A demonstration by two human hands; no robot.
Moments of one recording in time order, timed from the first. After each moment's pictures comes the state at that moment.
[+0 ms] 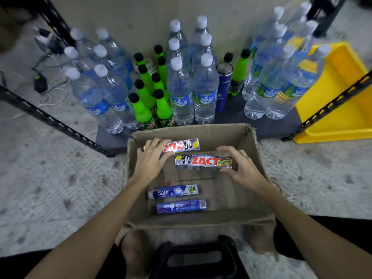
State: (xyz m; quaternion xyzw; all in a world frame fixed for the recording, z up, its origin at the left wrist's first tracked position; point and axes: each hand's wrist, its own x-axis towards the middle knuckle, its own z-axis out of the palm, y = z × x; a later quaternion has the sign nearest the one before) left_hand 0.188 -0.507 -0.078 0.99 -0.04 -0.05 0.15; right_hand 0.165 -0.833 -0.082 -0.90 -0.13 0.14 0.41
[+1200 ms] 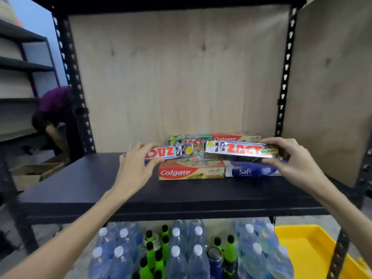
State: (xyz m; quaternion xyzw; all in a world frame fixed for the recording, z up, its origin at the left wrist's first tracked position) left_hand 0.339 -0.535 0.408 0.90 -0.09 0.38 0.20; right_hand 0.347 -0.954 0.412 -0.85 -0.20 -0.32 0.36
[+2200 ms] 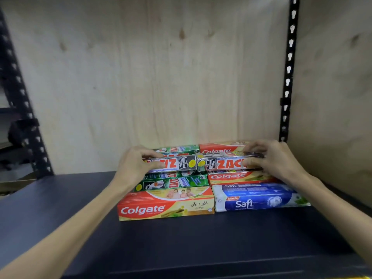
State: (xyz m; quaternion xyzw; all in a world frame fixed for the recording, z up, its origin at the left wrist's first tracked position) left_hand 0.490 -0.589 0.428 0.90 -0.08 0.28 0.32; right_hand 0.507 -0.963 0.419 -0.89 -0.15 -0.26 0.34
